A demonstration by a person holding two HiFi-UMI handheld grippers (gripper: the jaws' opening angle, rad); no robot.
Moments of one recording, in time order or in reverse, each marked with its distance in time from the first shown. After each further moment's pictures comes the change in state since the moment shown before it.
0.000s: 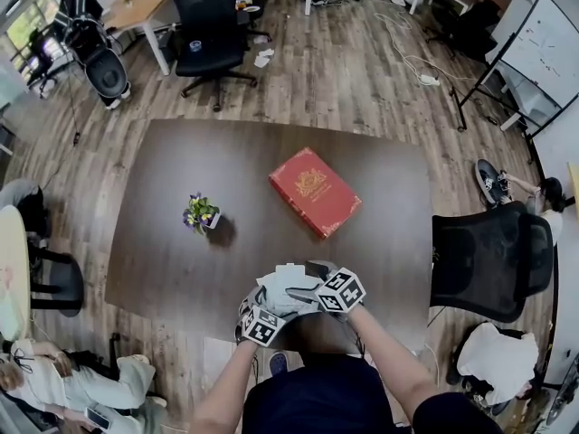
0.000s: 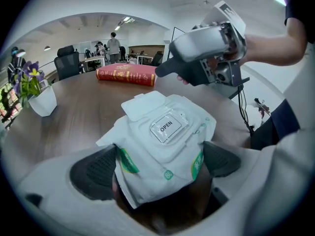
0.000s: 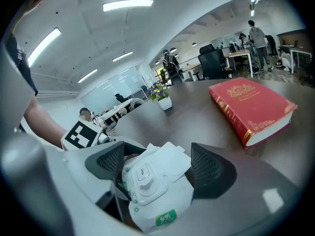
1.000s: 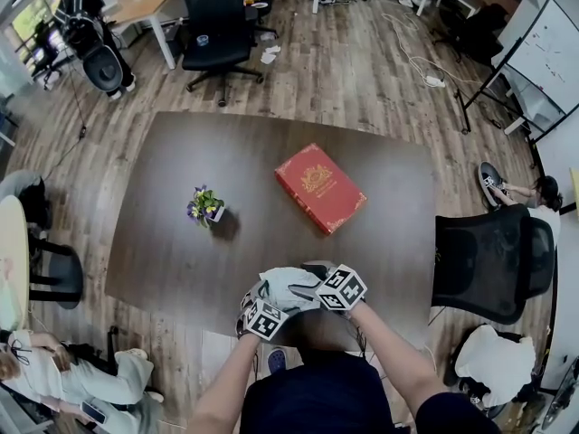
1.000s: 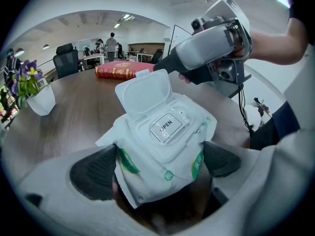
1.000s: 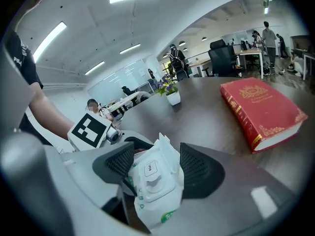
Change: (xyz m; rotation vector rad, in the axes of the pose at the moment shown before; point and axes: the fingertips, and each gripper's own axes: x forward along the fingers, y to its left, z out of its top) left arm 0.003 0.002 0.000 -0.002 0.017 -0.010; right arm 0.006 0.018 -0.003 -0.075 0.076 0.054
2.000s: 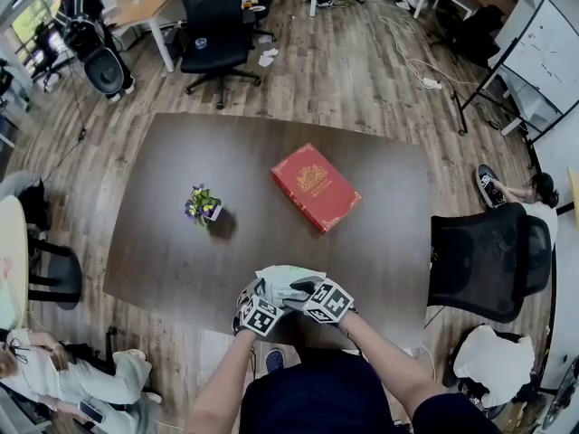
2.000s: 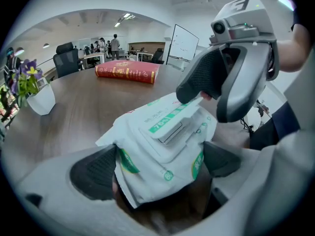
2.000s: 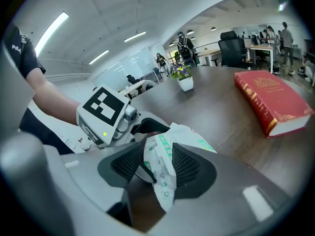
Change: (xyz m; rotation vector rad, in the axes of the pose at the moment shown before) left arm 0.000 -0.002 -0.001 -0.006 0.013 -0.002; right arm 0.010 0.045 -0.043 -0.048 0.139 0.040
